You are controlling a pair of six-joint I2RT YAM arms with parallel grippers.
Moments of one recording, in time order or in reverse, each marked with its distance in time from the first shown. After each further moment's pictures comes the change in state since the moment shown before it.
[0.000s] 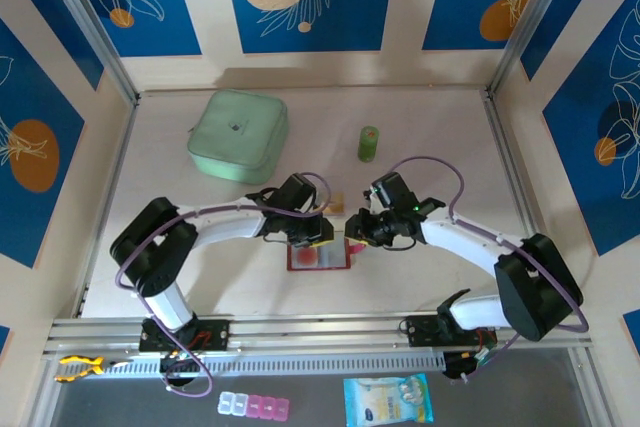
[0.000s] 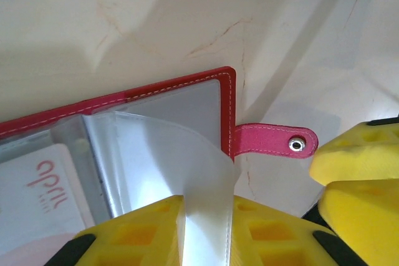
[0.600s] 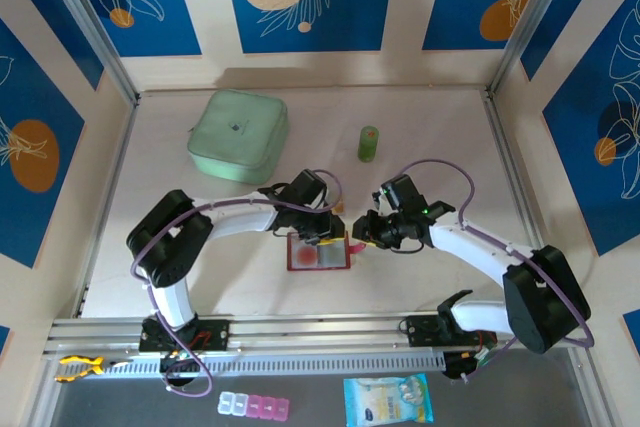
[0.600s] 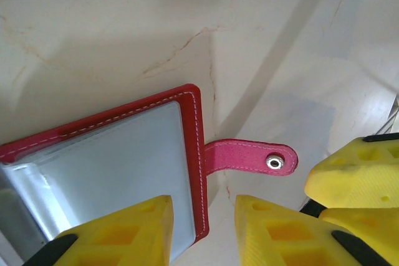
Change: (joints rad) left arm -0.013 0.092 0.097 -0.013 0.045 0.018; right arm -0.038 -0.063 -0.038 -0.035 0.000 -0.011
